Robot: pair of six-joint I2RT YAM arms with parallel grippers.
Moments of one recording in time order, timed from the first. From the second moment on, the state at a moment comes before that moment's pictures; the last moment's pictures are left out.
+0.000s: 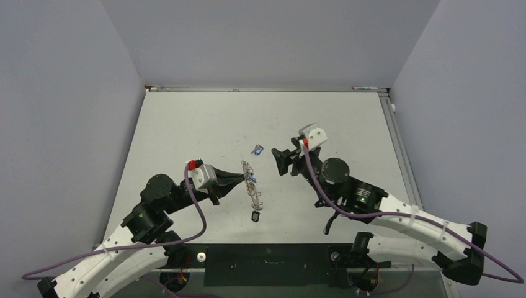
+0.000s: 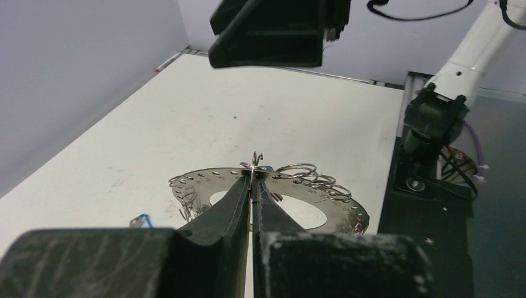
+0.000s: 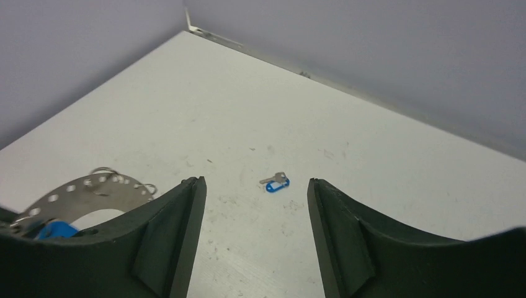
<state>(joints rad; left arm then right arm) -0.81 0.56 0.64 0.00 0.36 0.01 1.11 0.90 0.92 -0.02 0.48 0.00</state>
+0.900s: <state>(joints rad) -0.80 0.36 0.57 -0.16 -0.27 0.08 0.72 1.90 1.37 -0.31 0.36 0.94</state>
